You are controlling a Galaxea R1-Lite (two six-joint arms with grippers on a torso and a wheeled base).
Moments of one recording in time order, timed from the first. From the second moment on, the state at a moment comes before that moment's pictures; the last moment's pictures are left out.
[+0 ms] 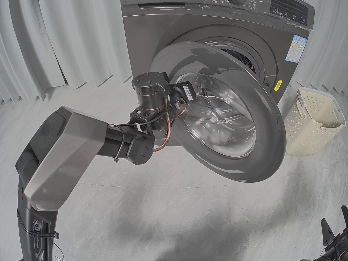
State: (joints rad) left arm -0.61 2.32 -1.66 -0.91 0.27 -0.28; right arm 0.00 0.02 -0.02 0.01 0.00 0.01
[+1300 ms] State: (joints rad) left arm -0.65 2.20 -1.52 -1.00 0.29 -0.28; right arm 0.00 0.02 -0.02 0.01 0.00 0.01
